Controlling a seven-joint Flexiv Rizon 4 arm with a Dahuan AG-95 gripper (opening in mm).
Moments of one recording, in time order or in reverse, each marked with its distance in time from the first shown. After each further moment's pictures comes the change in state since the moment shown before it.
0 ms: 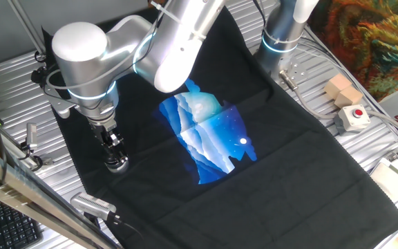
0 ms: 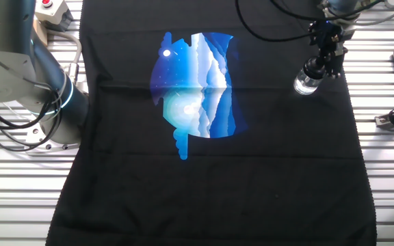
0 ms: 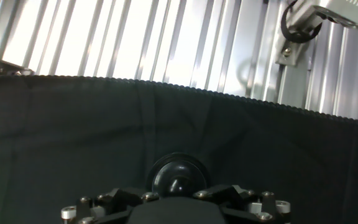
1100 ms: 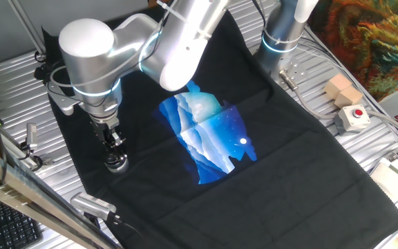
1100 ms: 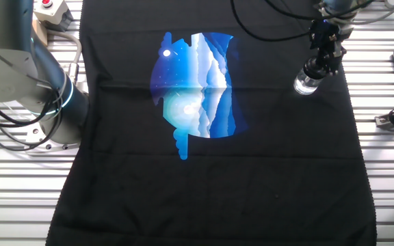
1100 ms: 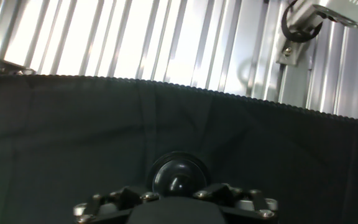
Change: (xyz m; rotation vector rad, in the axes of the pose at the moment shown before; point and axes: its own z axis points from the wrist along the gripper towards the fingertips) arm 0.002 0.001 -0.006 -0.003 -0.035 -0.031
